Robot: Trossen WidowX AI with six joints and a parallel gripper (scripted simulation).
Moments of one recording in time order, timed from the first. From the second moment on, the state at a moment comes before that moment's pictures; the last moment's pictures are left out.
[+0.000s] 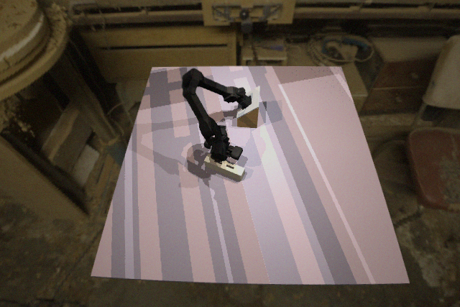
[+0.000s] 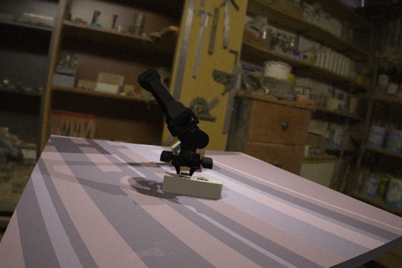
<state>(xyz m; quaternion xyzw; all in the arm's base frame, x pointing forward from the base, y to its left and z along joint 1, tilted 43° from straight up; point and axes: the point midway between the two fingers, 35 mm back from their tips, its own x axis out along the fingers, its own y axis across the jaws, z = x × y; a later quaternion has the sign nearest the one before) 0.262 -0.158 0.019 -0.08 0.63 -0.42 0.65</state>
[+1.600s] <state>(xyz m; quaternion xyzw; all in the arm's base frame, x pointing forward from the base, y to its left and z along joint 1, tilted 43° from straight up) 0.271 -0.162 0.022 -0.08 0.63 -0.42 0.64</state>
